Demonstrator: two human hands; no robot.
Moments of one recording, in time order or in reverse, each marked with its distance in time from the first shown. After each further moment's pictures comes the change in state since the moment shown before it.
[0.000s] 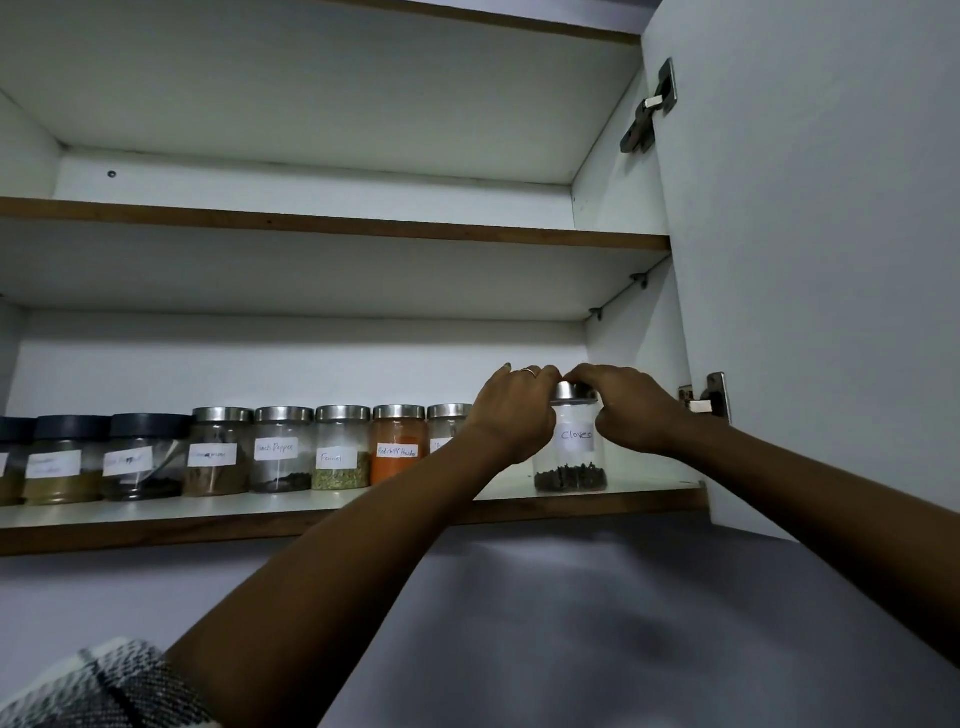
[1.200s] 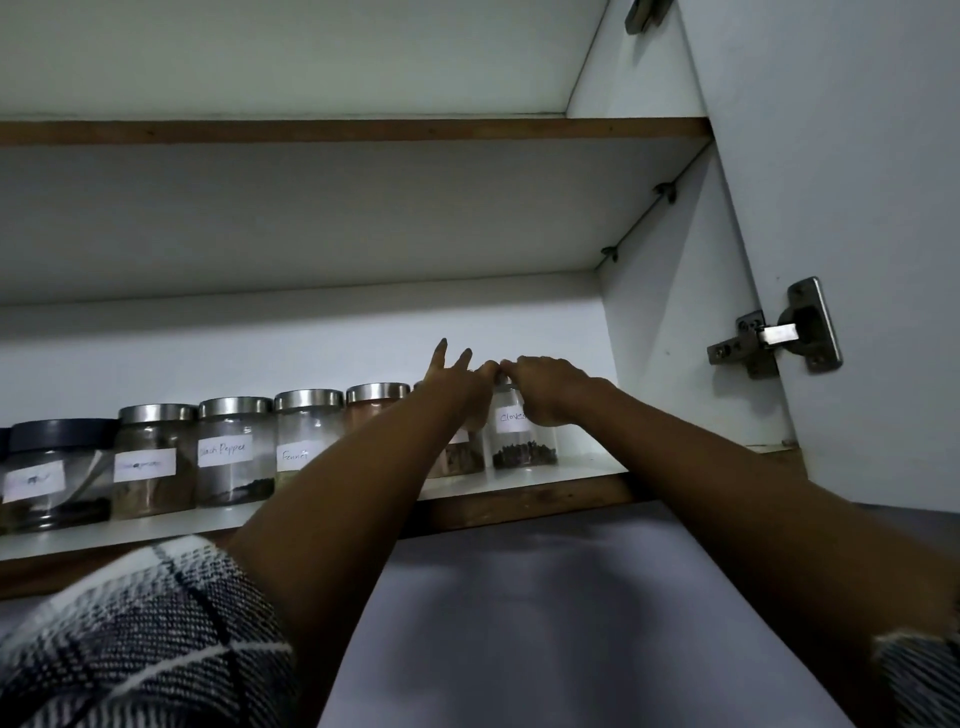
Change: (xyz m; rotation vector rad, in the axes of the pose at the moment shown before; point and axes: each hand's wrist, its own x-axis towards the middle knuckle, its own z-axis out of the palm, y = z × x) left_hand 0.050 -0.097 0.089 0.463 -0.571 -0.144; right_hand 0.107 0.000 0.126 -0.156 -0.198 0.076
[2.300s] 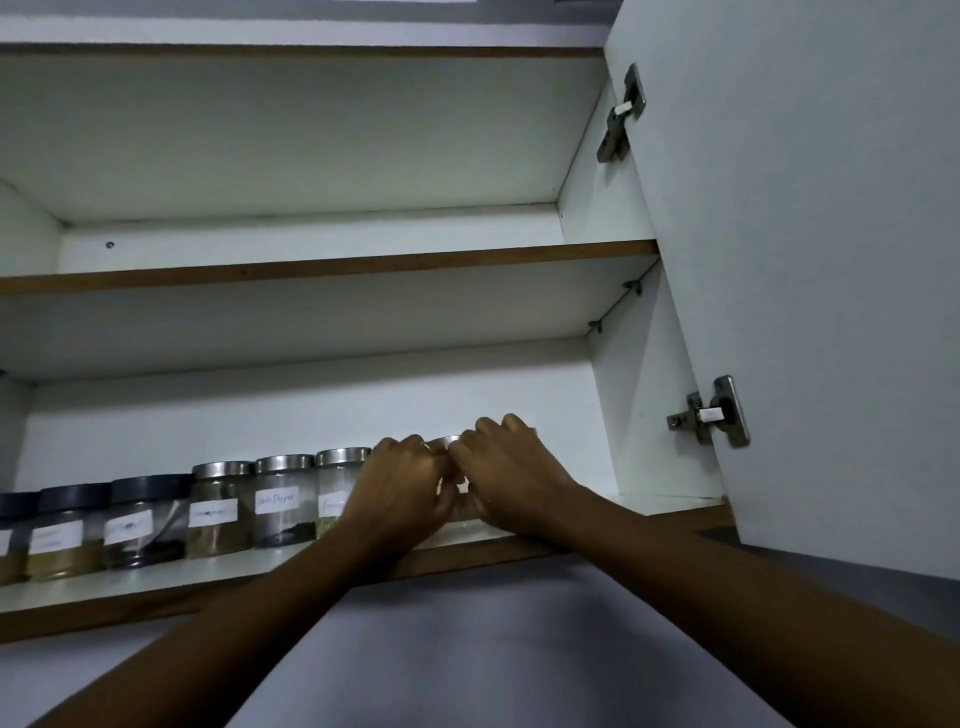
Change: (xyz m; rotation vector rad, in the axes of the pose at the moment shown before) left_hand -0.138 -0.029 -0.009 -0.209 0.676 0.120; right_hand -0.086 -0.060 -0.035 -0.253 0.501 -0.472
